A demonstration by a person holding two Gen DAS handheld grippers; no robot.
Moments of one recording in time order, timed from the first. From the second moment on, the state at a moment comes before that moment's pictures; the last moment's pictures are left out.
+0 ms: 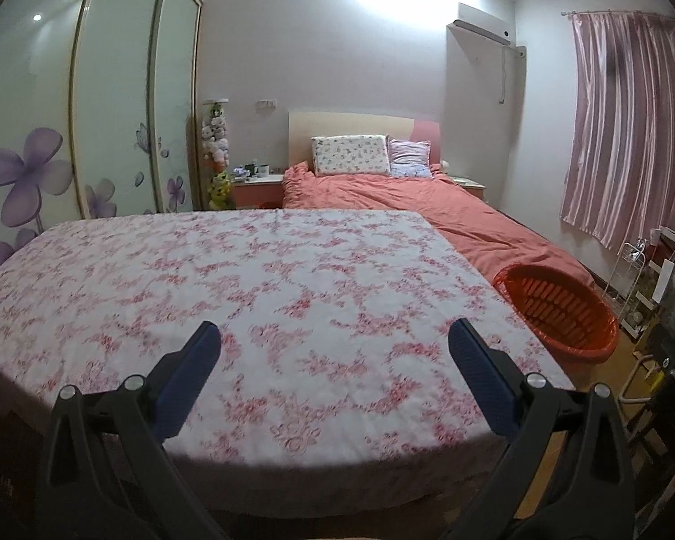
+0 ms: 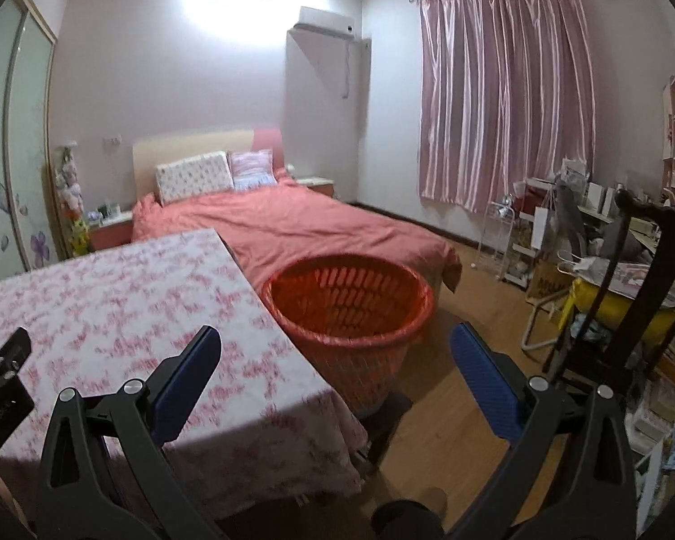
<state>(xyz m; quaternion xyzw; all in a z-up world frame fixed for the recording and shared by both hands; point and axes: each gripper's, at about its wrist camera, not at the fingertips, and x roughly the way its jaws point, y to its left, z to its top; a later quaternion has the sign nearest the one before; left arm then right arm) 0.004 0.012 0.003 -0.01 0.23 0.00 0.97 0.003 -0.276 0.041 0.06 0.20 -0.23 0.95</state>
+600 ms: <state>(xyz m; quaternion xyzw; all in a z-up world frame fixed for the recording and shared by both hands) 0.004 0.012 -0.006 -0.02 0.25 0.00 0.97 -0.002 -0.269 0.026 0.08 0.26 -0.22 0.93</state>
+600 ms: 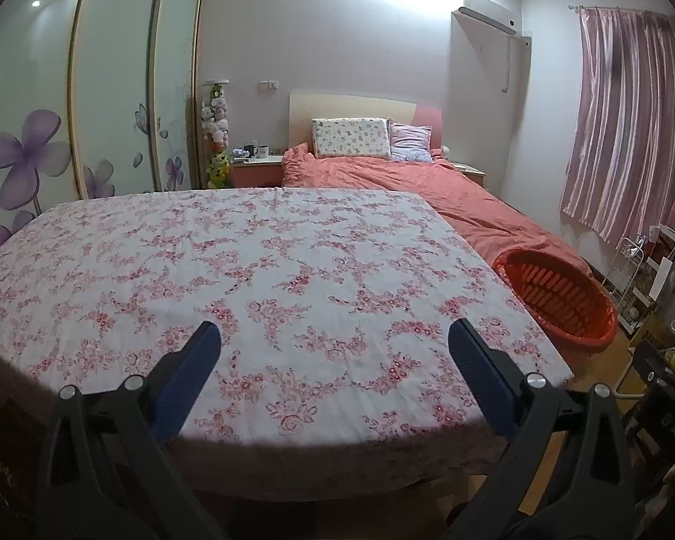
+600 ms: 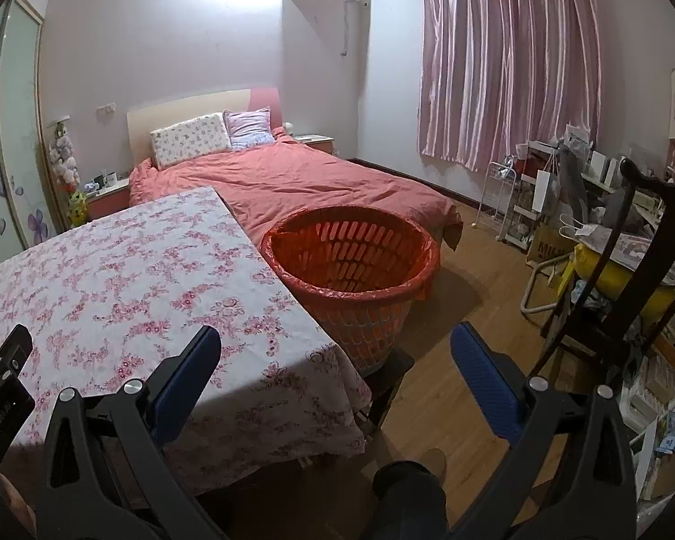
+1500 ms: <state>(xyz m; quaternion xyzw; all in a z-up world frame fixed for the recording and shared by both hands) -0.012 -0.004 0.013 0.00 0.23 -0.01 0.97 -0.006 -0.273 0.031 0.09 0.26 -0.22 0.94</state>
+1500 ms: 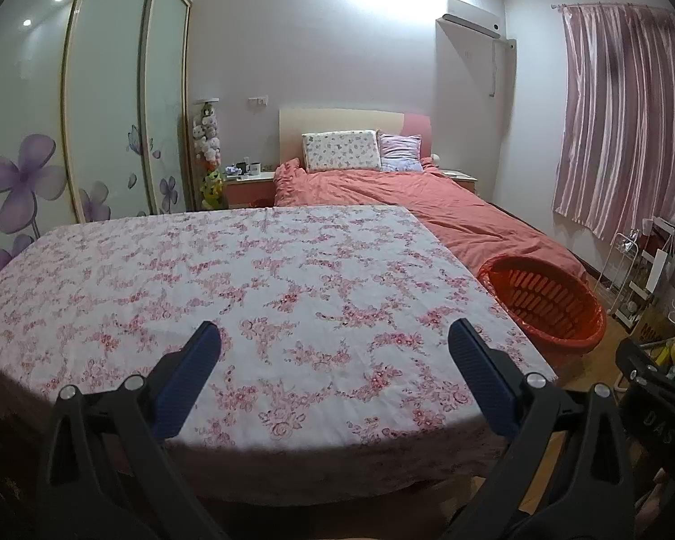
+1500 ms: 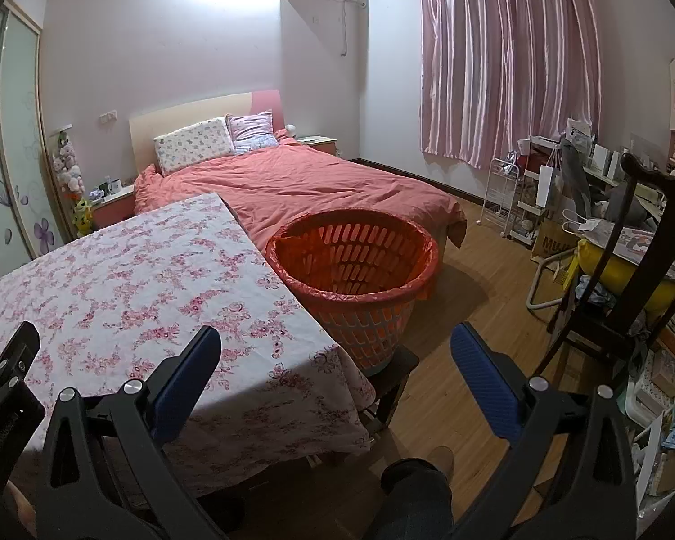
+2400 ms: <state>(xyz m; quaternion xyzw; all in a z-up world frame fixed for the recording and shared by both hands) -0.013 -0.011 0.016 0.01 0.23 -0.02 0.97 -0.006 -0.276 0.037 0.09 0.26 -0.22 0.94</state>
